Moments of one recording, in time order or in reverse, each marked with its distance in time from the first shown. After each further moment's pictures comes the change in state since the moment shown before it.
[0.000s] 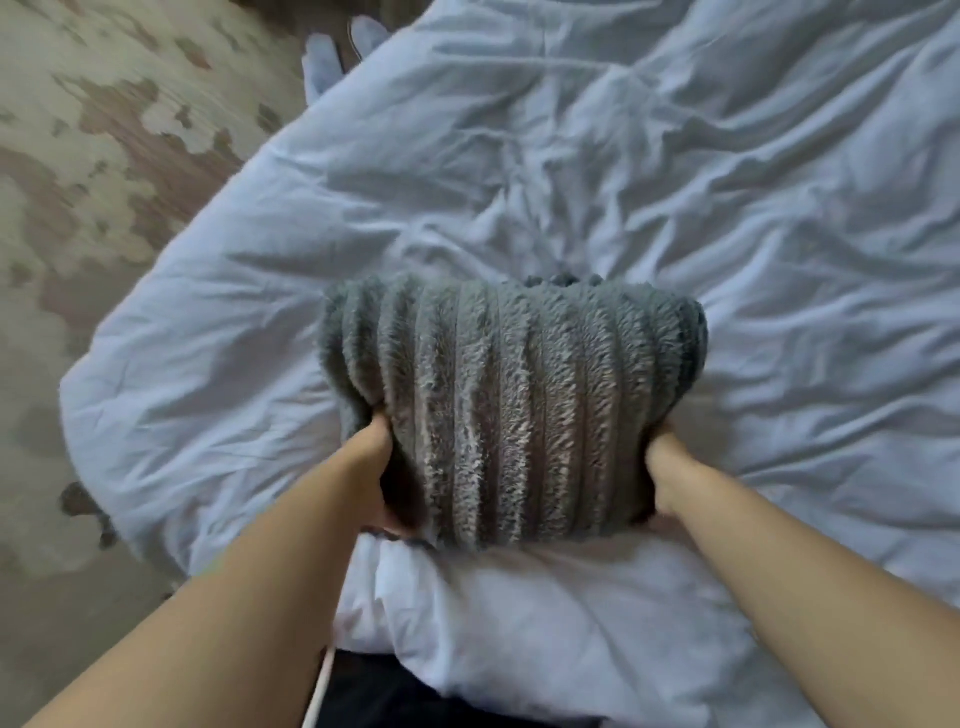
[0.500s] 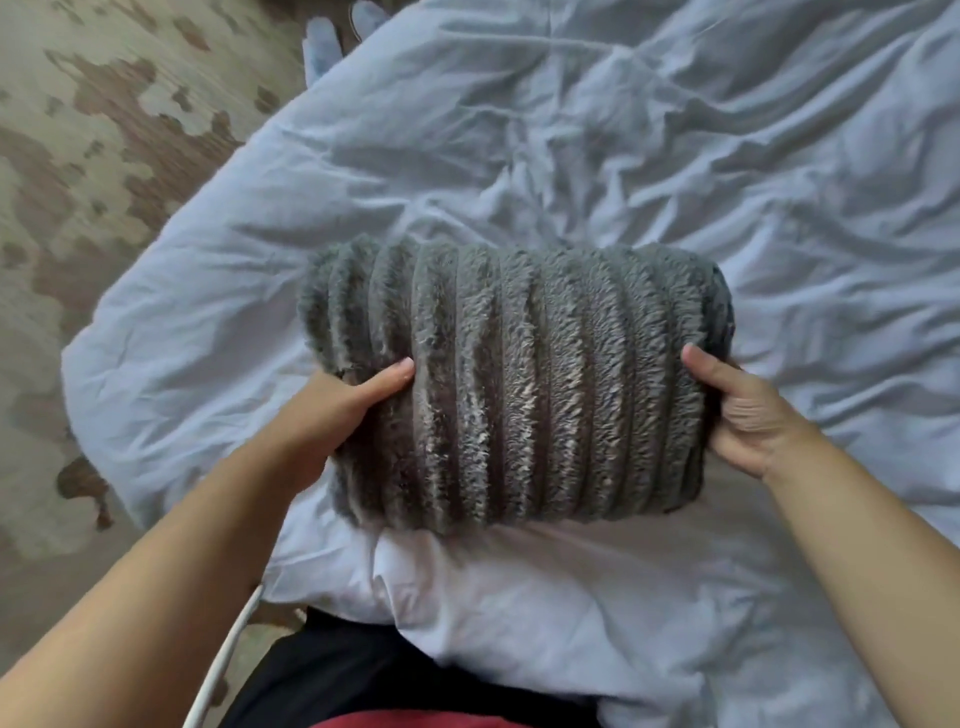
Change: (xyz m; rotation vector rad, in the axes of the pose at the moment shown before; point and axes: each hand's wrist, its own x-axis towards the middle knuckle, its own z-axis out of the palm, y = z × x) left_hand -0.019 -0.002 -0.043 0.284 -0.190 0.930; right_hand -0.051 -0.031 -0.047 0.204 -0.557 -0.568
